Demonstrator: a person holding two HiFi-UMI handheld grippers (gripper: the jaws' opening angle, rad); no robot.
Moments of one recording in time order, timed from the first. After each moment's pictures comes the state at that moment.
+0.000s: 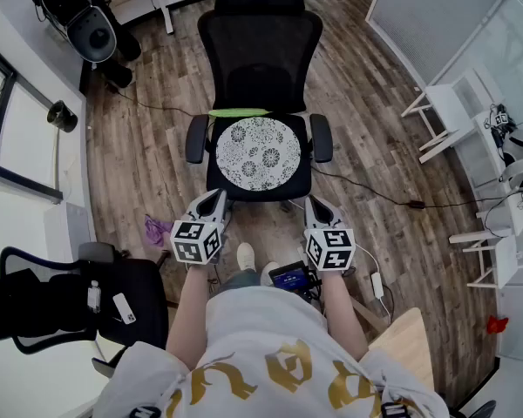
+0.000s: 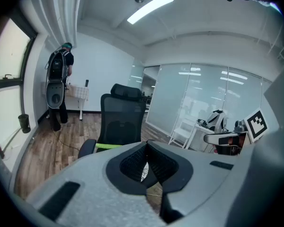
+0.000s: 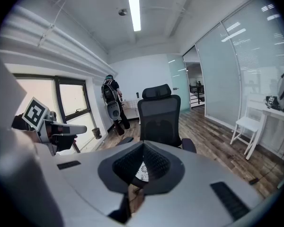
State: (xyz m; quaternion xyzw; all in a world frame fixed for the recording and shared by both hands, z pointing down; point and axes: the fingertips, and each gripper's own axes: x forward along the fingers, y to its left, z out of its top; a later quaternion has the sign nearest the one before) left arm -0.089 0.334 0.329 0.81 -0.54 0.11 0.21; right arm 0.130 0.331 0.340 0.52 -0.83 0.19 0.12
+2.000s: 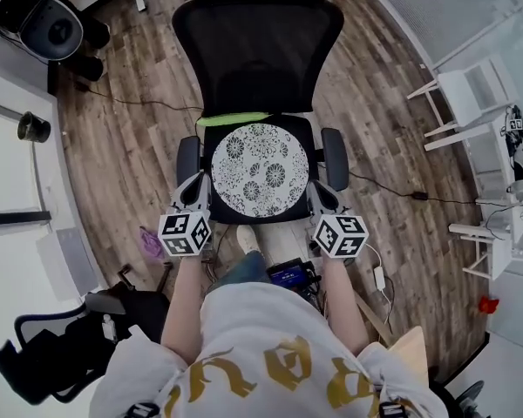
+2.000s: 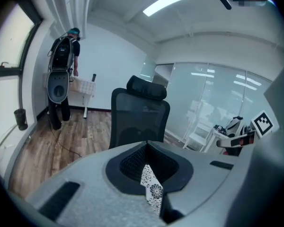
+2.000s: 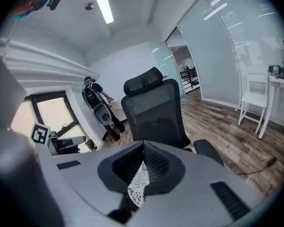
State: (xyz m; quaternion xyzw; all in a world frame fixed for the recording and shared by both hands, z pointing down) left arm -0.181 0.078 0.388 0.79 -0.56 0.10 0.23; right arm 0.087 0.094 0.397 0.53 -0.78 0.30 0.09
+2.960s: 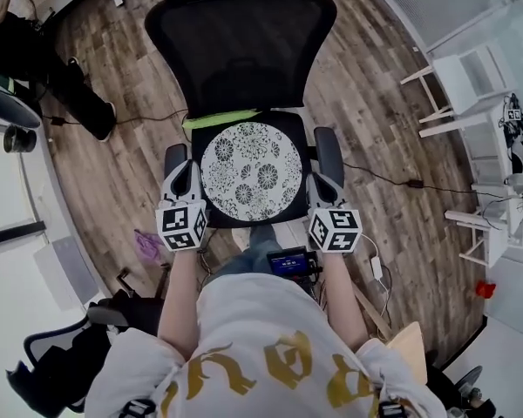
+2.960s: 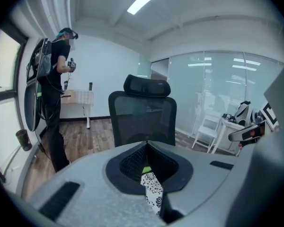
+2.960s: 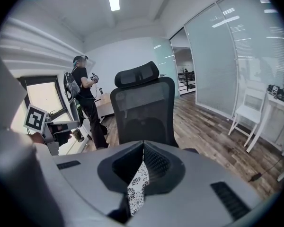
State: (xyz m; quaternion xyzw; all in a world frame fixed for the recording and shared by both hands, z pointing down) left arm -0.175 -0.005 0.400 0.78 -0.58 0.15 0.17; right arm 0.111 0.036 0.419 0.57 -0.76 0.27 0.16
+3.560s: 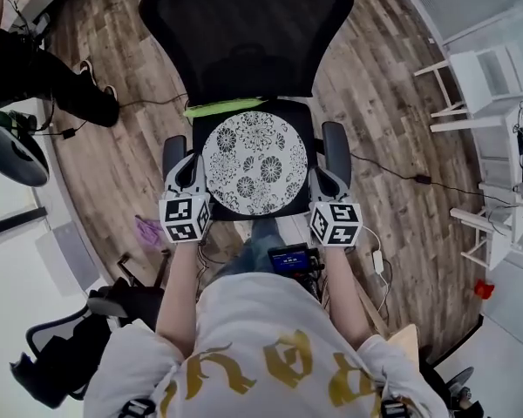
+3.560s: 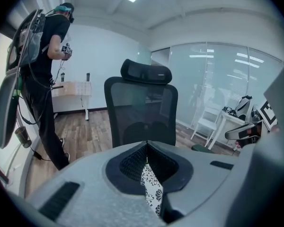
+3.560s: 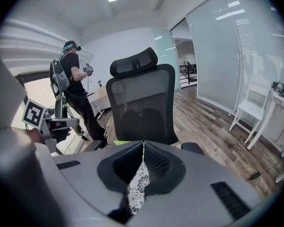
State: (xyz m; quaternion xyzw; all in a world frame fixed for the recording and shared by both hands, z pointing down) left arm -0.165 -0.023 0.445 0.77 -0.57 0.19 0.21; right arm 0.114 0.013 0.466 0.55 -0.76 0.29 0.20
